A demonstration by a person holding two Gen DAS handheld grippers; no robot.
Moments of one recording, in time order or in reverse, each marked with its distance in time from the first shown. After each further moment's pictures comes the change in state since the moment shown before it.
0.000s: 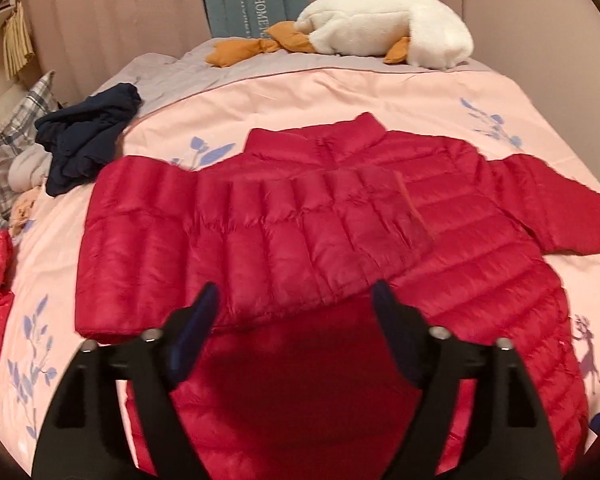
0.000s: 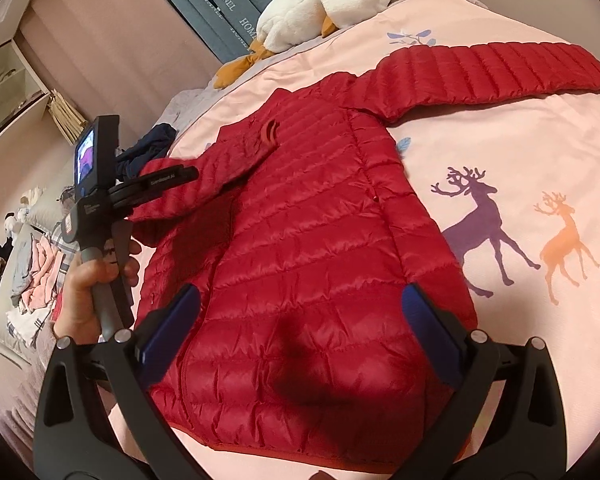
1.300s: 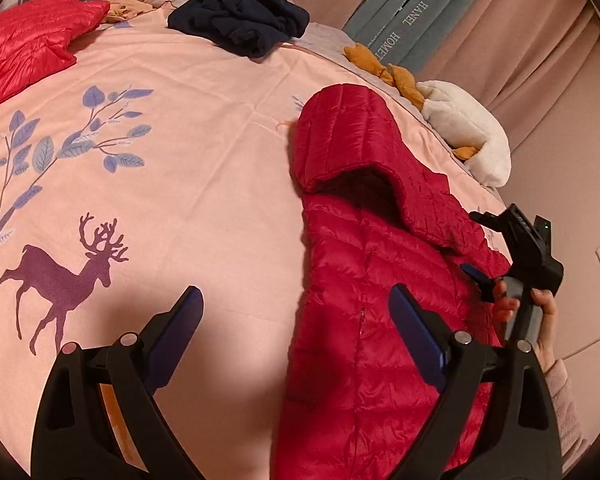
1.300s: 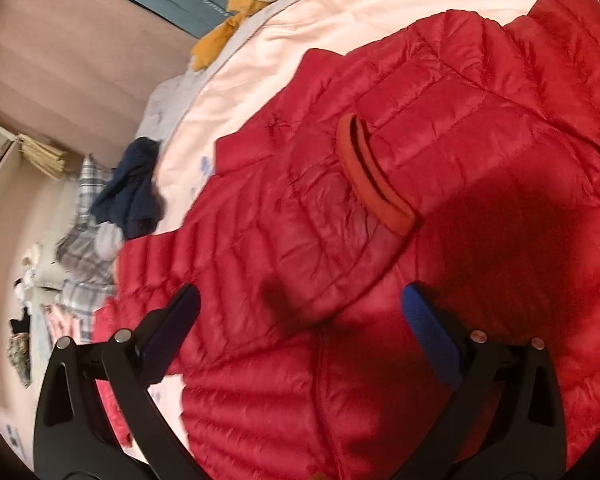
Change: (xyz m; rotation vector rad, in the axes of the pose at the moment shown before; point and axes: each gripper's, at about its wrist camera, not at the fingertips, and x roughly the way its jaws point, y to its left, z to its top) left arm -0.067 0.199 -0.173 -0.629 -0.036 -0.216; right arm 0.249 0.063 0.146 0.200 0.171 0.055
